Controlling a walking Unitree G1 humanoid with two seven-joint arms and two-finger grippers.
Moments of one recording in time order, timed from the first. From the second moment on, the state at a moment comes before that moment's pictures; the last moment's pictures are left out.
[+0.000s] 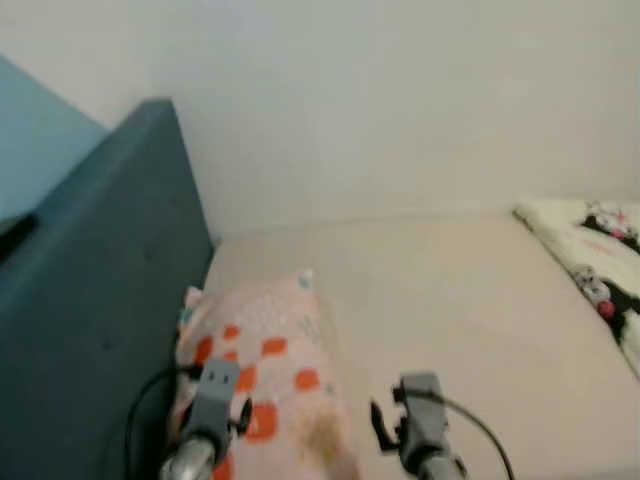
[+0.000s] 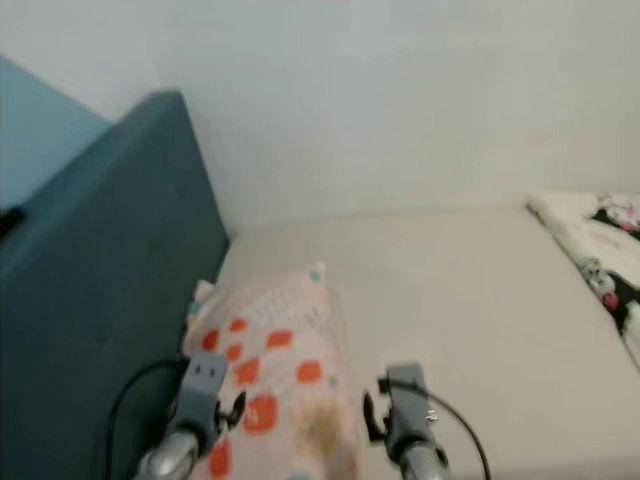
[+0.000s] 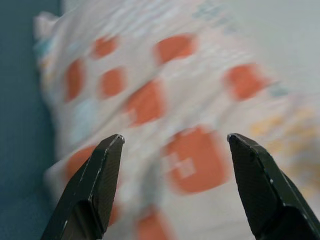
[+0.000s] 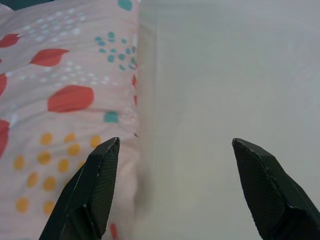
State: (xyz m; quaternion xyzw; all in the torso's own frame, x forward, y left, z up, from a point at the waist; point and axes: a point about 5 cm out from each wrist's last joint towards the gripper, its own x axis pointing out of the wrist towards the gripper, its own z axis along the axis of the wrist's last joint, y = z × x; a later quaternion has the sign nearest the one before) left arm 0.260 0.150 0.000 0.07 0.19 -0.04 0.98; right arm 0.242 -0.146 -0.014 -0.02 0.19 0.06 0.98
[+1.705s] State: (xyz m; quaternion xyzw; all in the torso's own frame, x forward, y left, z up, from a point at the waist) left arm 0.231 0.157 -0.045 0.09 0.30 -0.06 0.95; right arm 0.208 -0.175 -0.057 -0.07 0.32 0.00 0.95
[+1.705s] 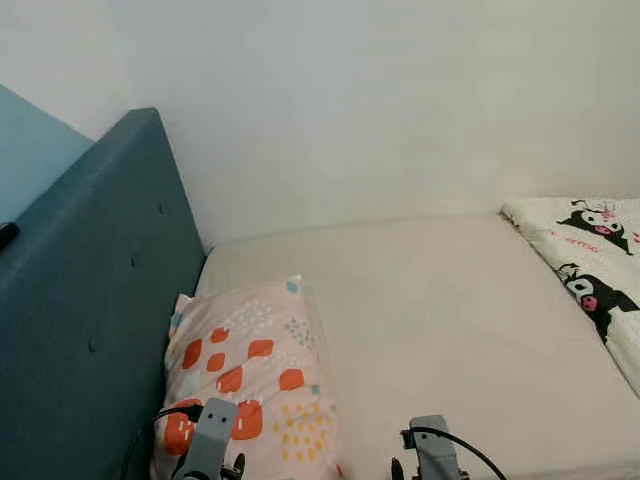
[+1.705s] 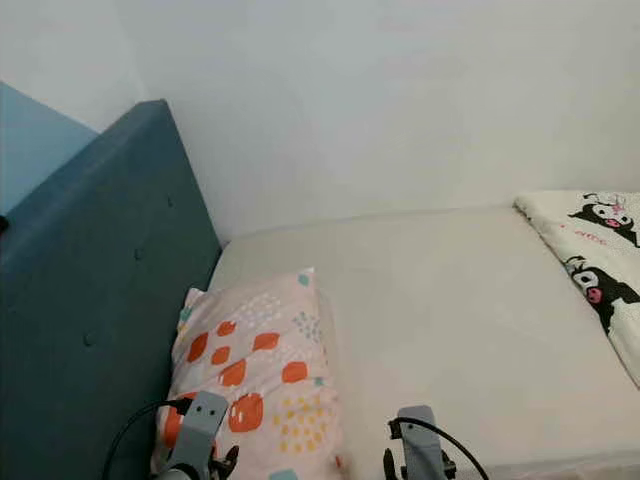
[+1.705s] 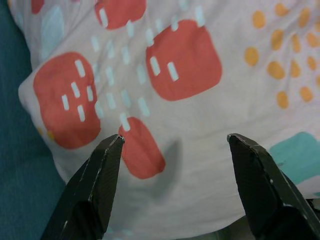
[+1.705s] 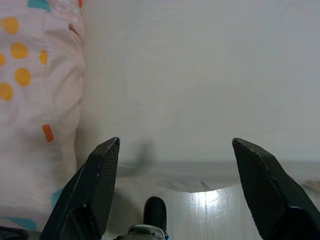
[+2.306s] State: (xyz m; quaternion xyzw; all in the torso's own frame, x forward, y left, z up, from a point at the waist) left arm 0.239 0.155 -0.035 0.08 0.26 -0.07 0.96; right arm 0.221 -0.170 -0.047 -0.06 0.28 0.01 0.96
